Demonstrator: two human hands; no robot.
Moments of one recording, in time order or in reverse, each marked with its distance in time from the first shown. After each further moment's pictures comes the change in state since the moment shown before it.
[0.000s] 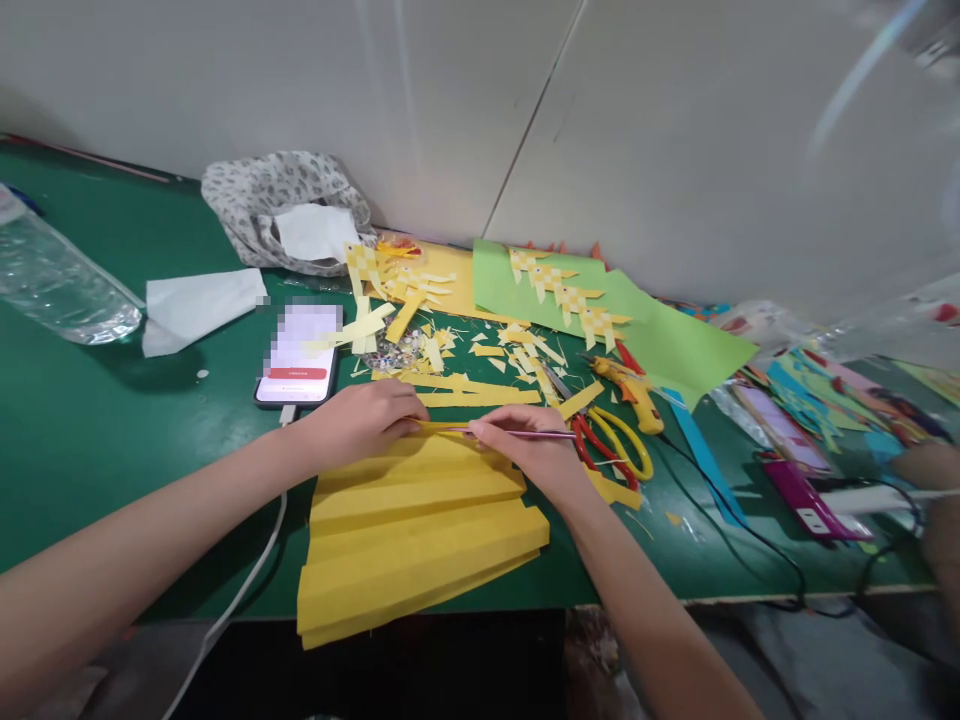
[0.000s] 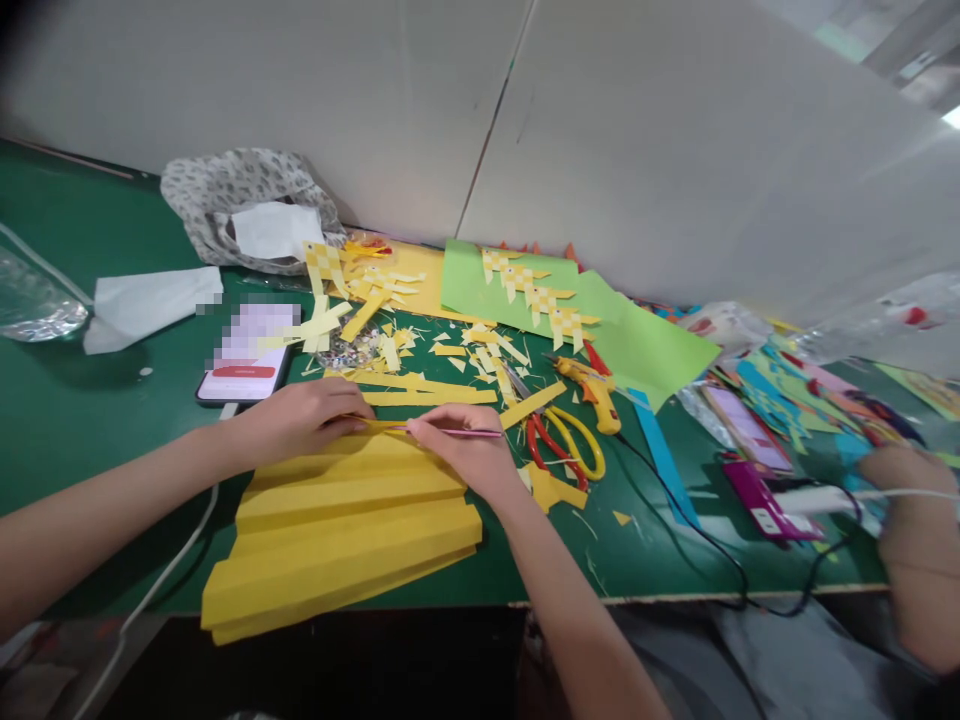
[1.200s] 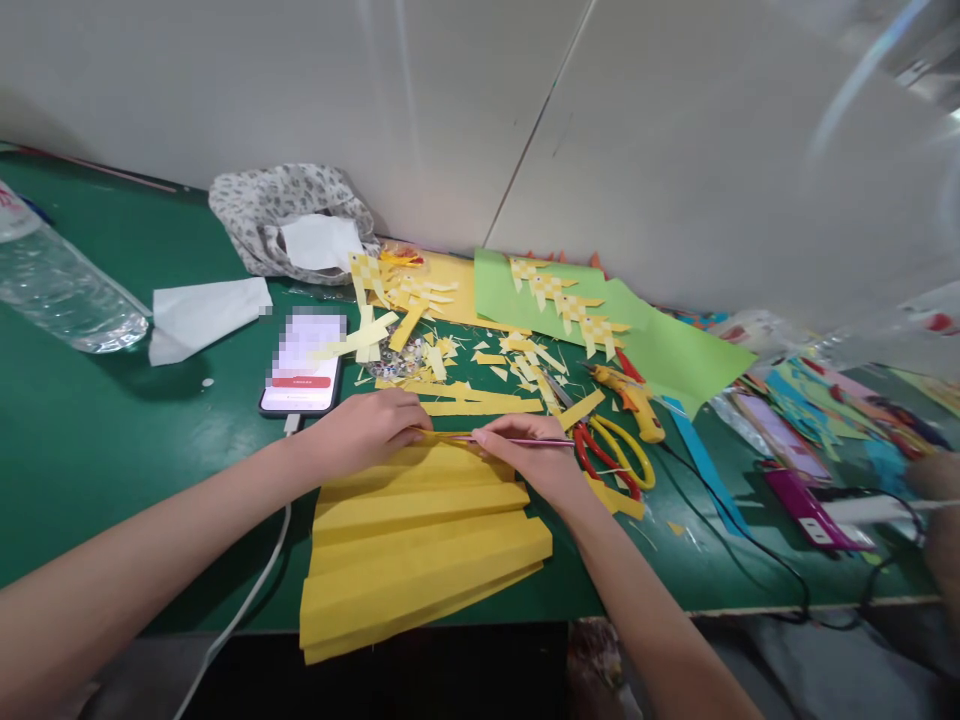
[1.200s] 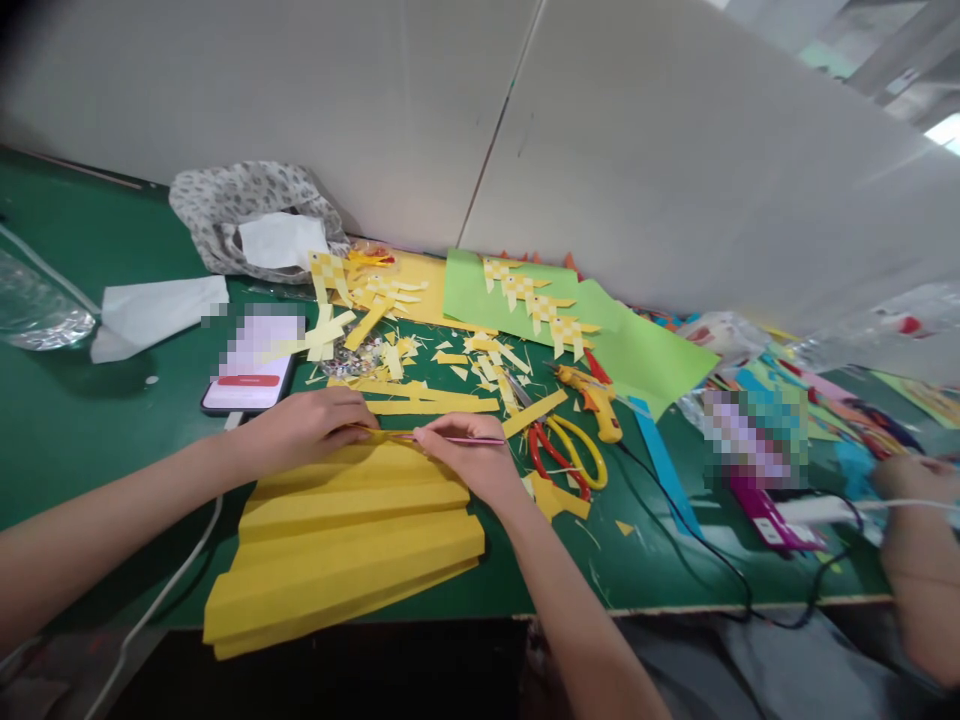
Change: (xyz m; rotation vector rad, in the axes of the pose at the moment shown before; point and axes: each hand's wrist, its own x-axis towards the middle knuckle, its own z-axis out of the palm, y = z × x) left_hand 0.001 0.002 -0.002 0.039 0.004 0.007; right_hand 0.004 0.001 -0.002 -0.041 0.009 0.026
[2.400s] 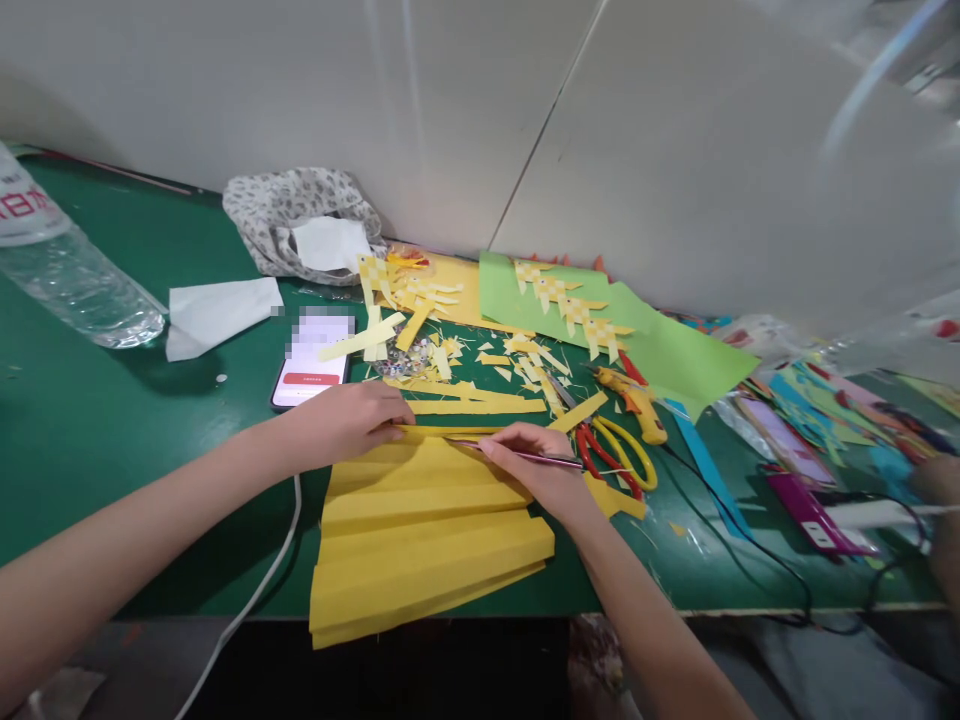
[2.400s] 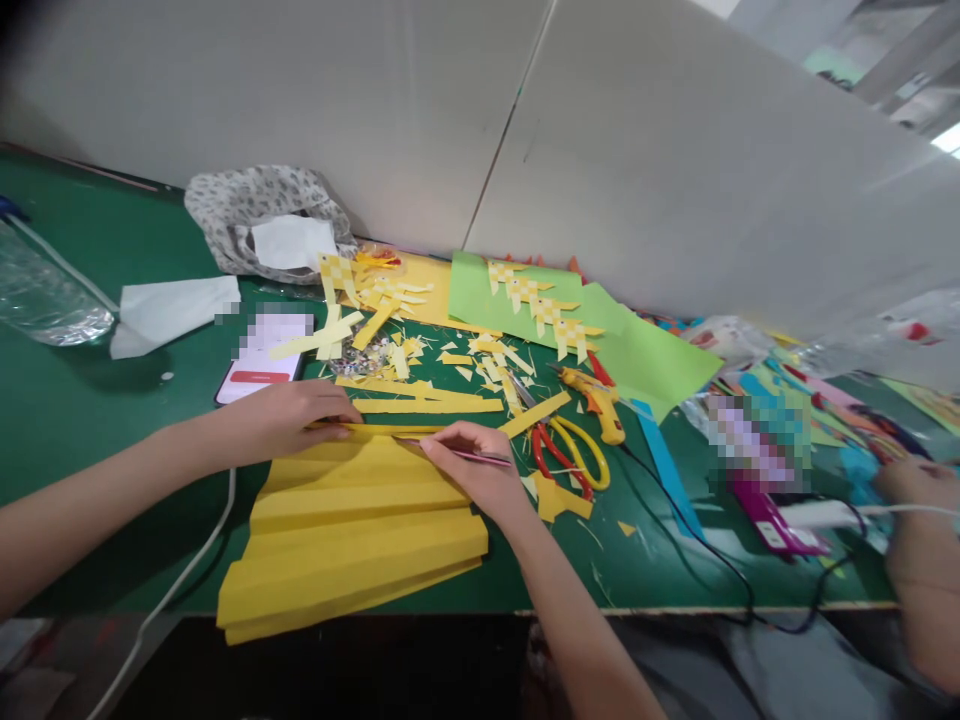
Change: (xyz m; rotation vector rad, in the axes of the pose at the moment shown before) left_hand -0.017 -0.011 -0.021 -0.020 -0.092 -0.028; right_hand -0.012 0.009 0.001 0.002 0.017 -0.068
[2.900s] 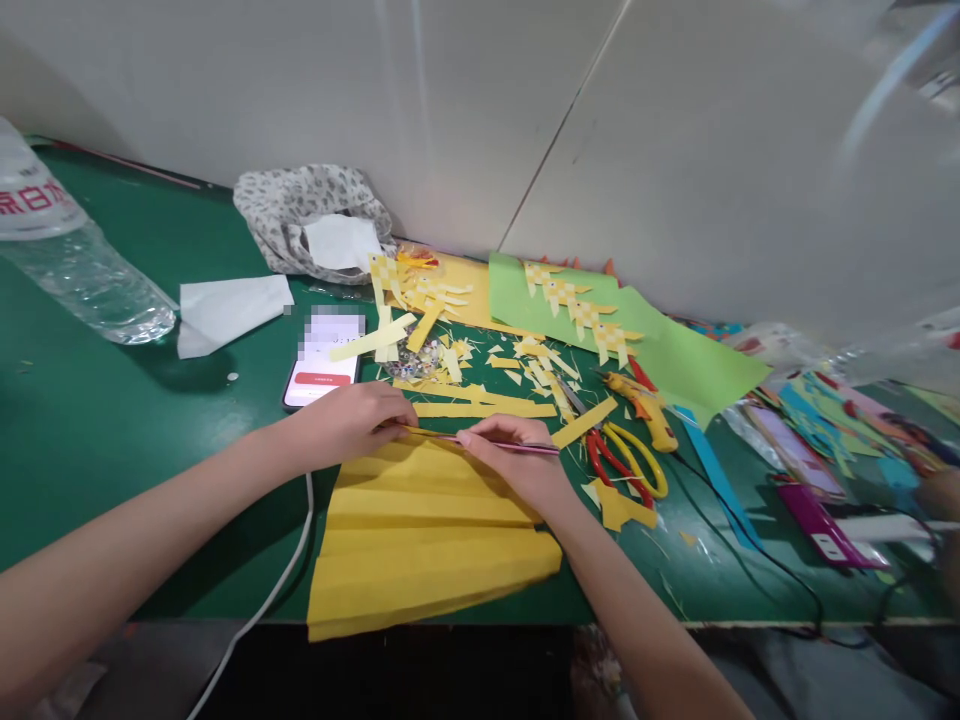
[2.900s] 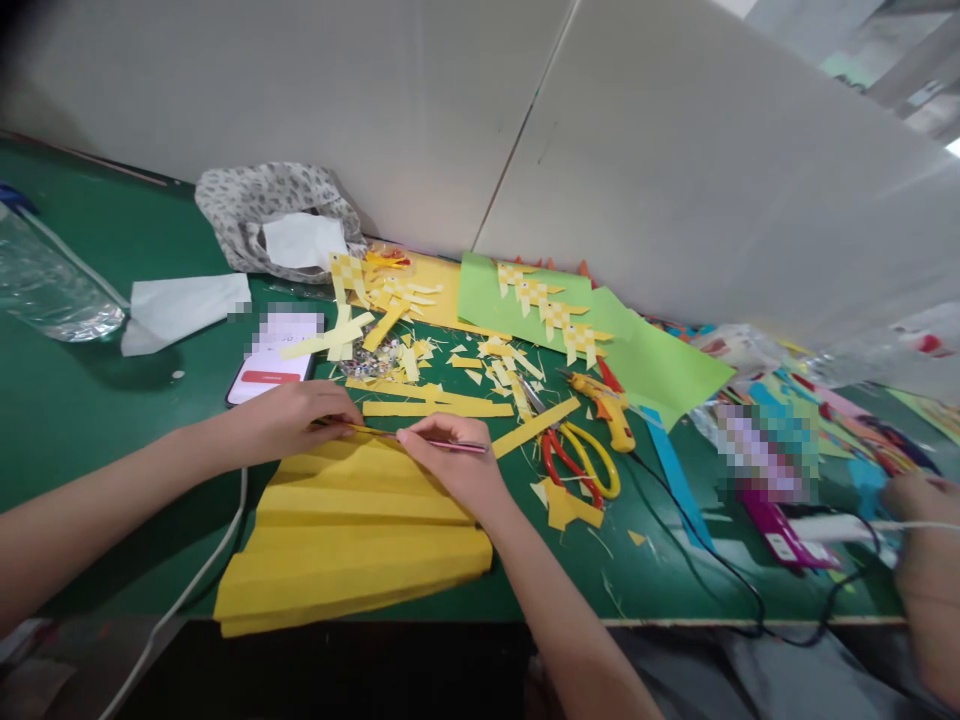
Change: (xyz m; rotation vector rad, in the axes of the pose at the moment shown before) left_hand -0.006 -0.008 0.002 -0.080 0.085 0.013; right_hand 0.014 -0.024 0.032 0.013 -0.050 -0.018
